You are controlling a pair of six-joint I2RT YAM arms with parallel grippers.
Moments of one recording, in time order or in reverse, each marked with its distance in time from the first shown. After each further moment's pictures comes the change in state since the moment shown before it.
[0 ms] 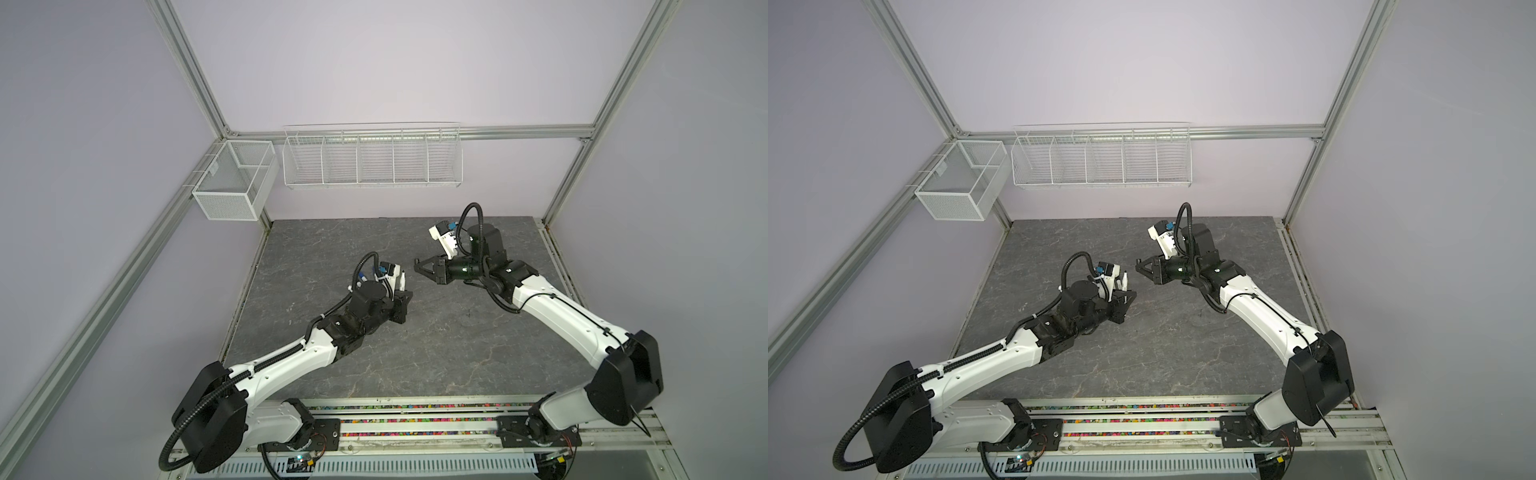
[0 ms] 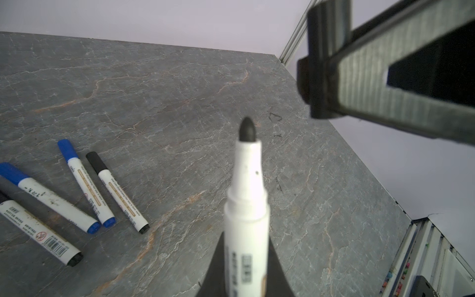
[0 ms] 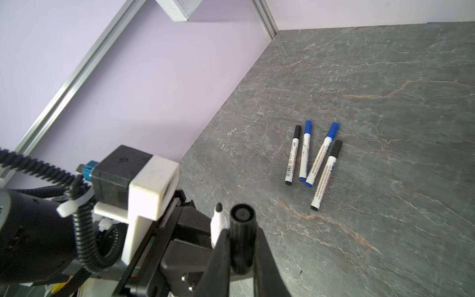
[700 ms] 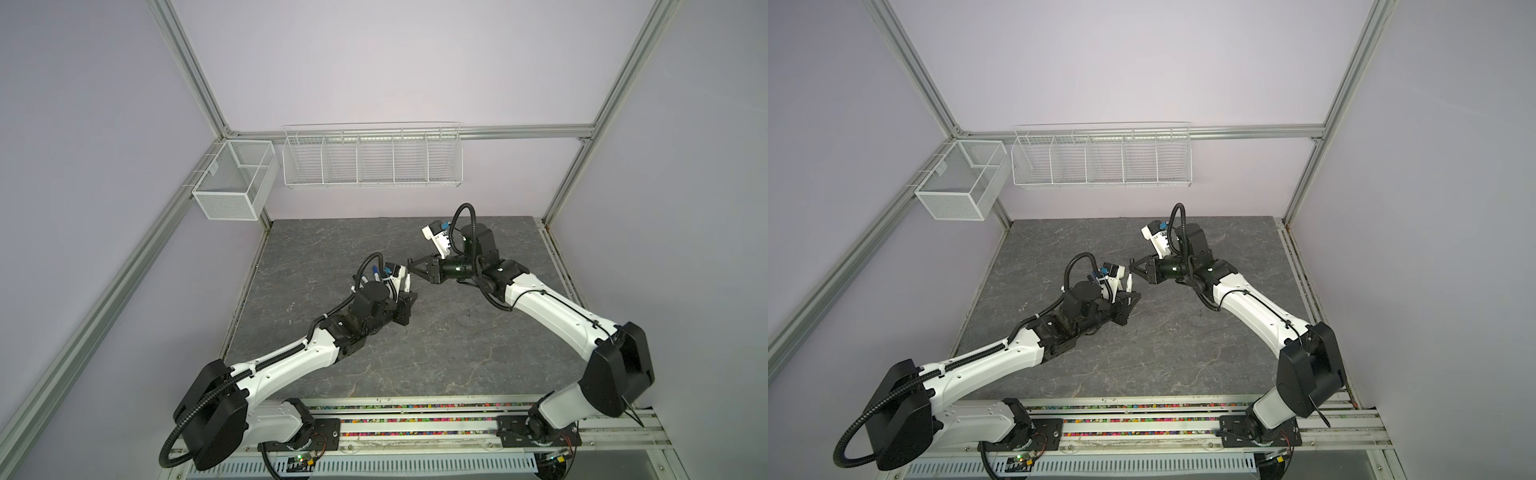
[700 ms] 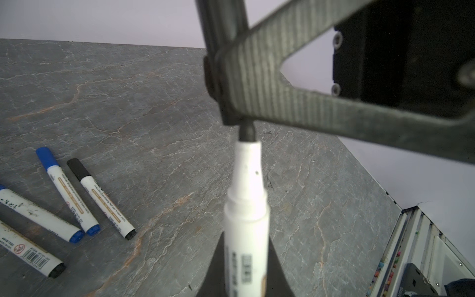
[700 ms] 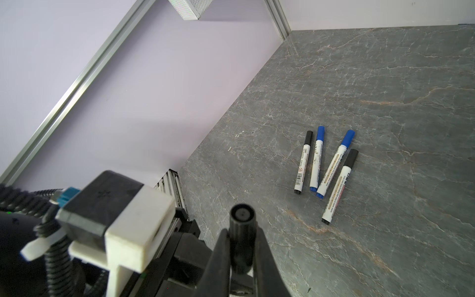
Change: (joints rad) left arm -0.023 0.008 0.009 0.002 0.015 0.017; right arm 0.016 0.056 0.008 0.063 -0.020 0.008
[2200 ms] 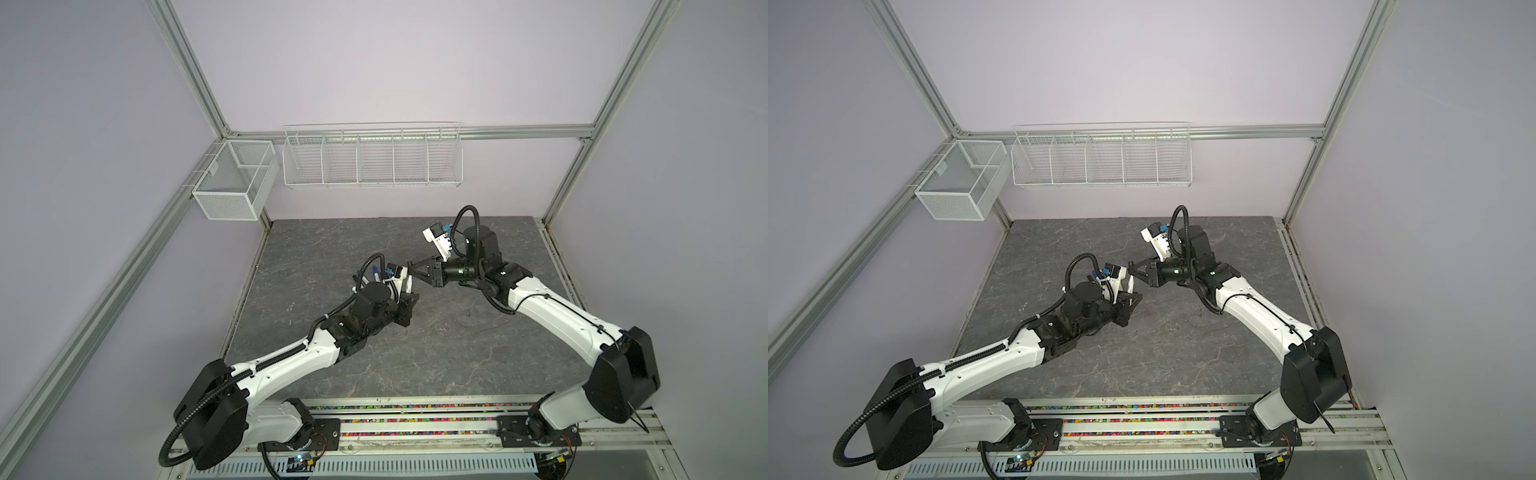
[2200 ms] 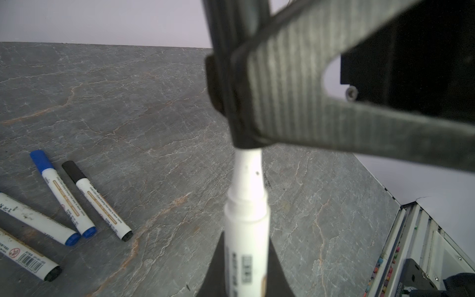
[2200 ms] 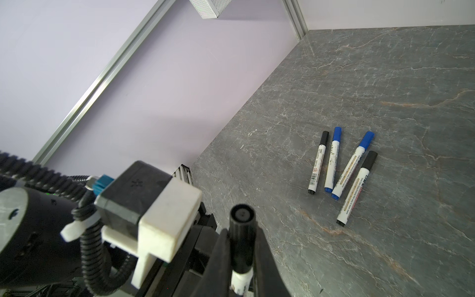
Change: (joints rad) left arm -0.008 0.000 0.002 0.000 0.001 0.009; right arm 0.002 -0.044 -0.042 0.032 -0.059 0.007
